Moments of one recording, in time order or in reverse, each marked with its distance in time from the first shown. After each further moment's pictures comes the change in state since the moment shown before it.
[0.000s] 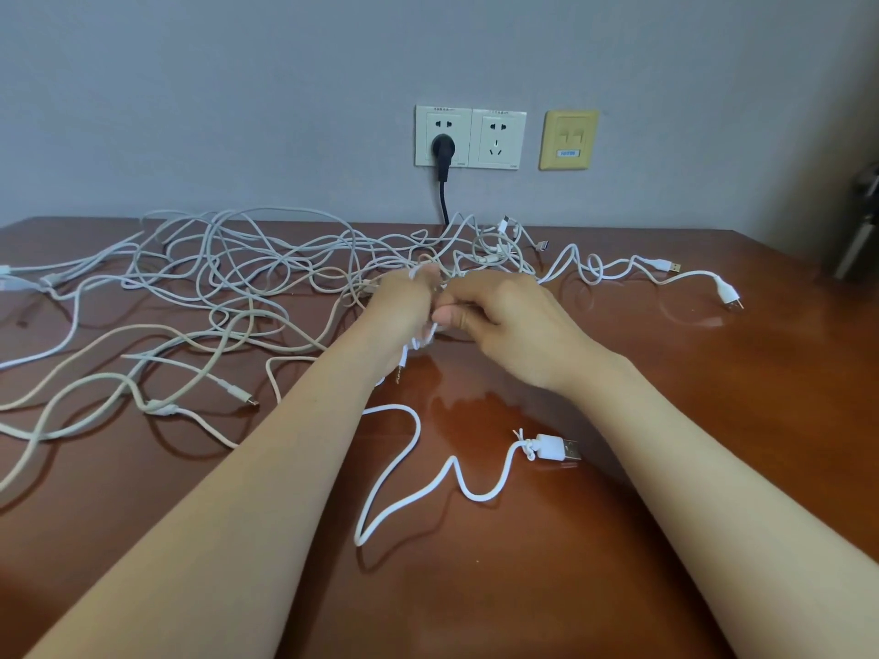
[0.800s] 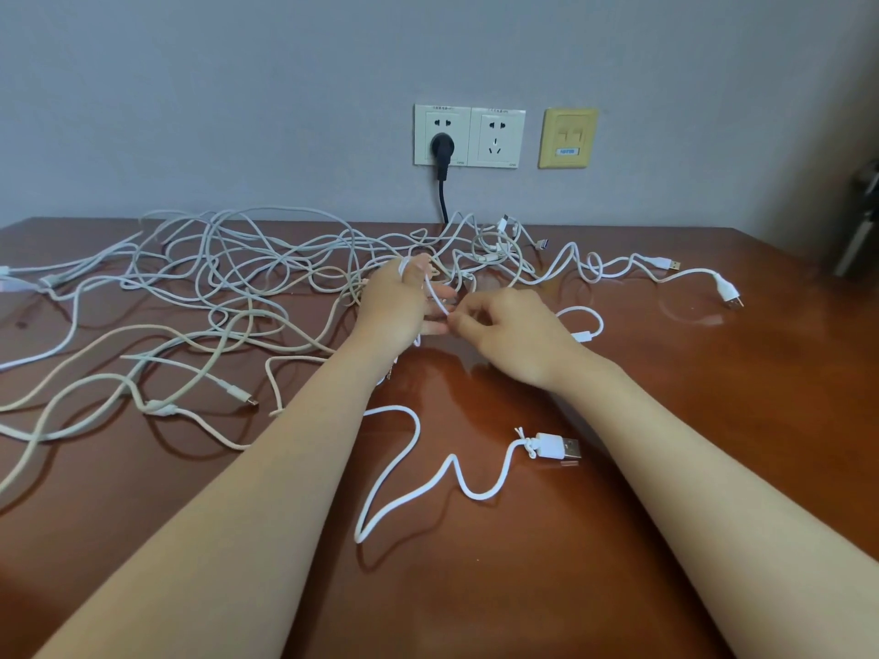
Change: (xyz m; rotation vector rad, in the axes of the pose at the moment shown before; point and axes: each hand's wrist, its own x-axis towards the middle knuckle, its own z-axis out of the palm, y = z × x) left_hand 0.001 -0.006 0.000 -0.042 0.035 0.165; right_hand 0.003 0.015 0.016 0.004 -0.024 0.288
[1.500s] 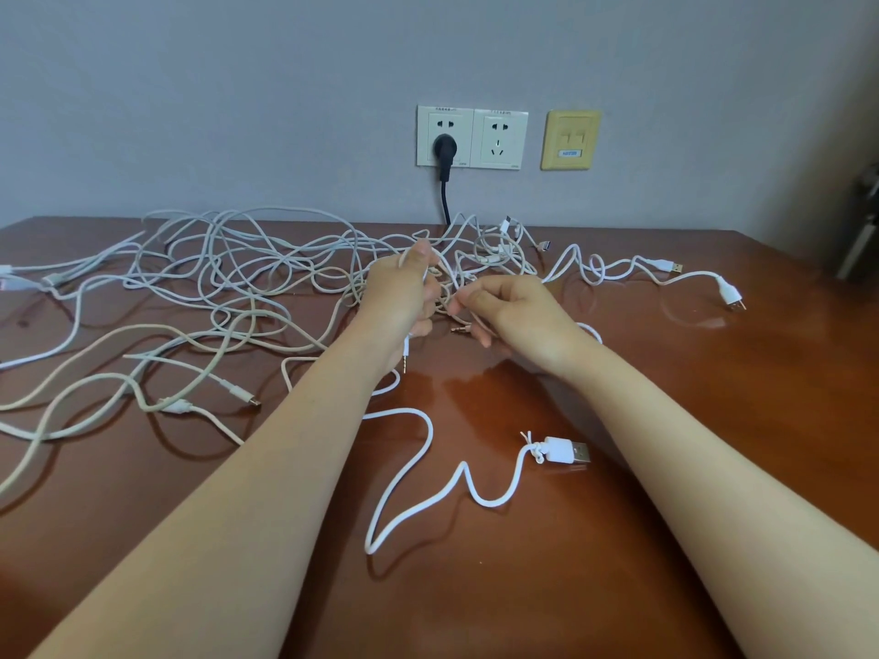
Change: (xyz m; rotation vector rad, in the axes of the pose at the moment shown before) left_hand -0.005 0.015 -0.001 -0.147 -0.041 -0.085; right_hand 0.002 -0.005 -0.005 0.568 -0.030 0.092
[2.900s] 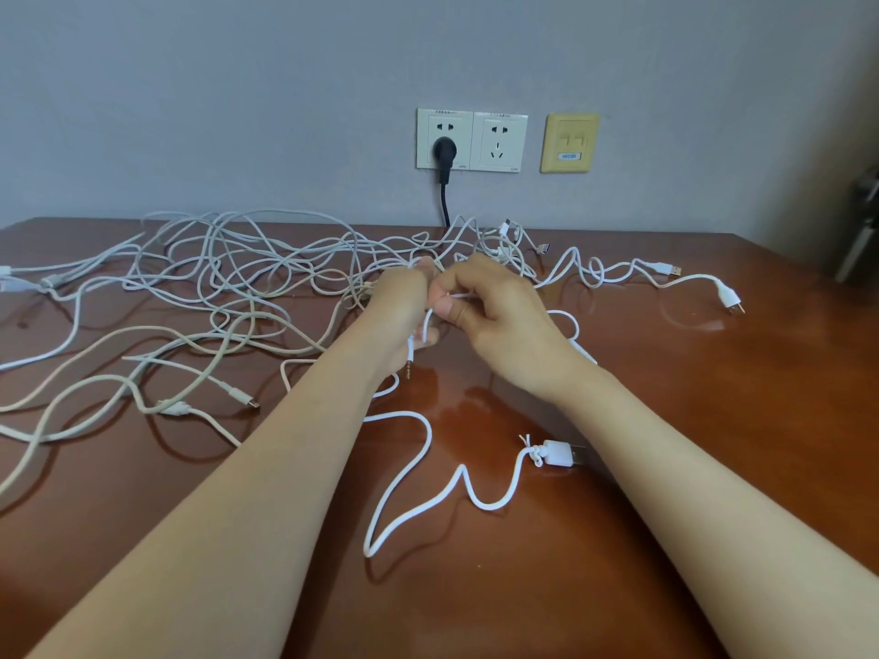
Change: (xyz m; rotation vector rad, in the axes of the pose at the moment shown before) left_hand 0.001 0.003 0.004 0.012 0.046 -0.175; right_hand -0.007 -0.010 0.010 -0.316 0.109 -0.396
